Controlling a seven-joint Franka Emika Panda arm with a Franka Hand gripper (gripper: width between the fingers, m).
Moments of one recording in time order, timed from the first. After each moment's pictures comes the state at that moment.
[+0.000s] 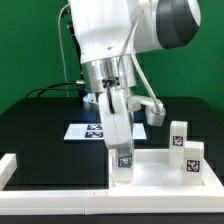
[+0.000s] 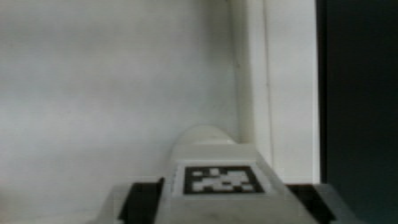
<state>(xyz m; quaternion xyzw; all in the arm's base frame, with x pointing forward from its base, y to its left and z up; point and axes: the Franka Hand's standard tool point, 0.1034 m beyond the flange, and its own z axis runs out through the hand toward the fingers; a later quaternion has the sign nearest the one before) 0.620 0.011 0.062 -0.68 0.72 -0.01 0.12</state>
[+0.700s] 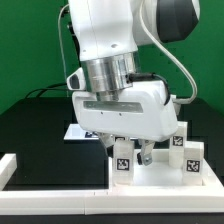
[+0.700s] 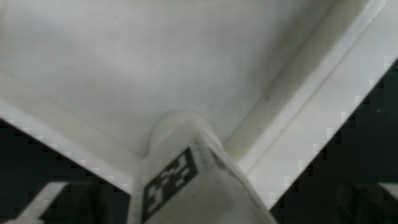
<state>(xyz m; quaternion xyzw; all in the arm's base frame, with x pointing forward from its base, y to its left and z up) 0.626 0.012 0.068 -0.92 0.38 -0.01 0.09</state>
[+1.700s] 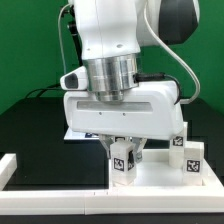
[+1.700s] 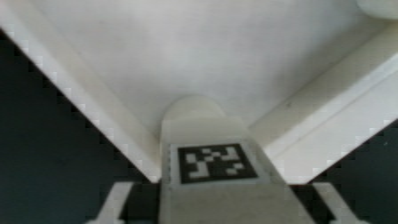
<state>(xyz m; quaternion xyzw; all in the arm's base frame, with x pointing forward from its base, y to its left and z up) 0.626 0.007 0.067 -0.94 0.35 -0.02 0.07</state>
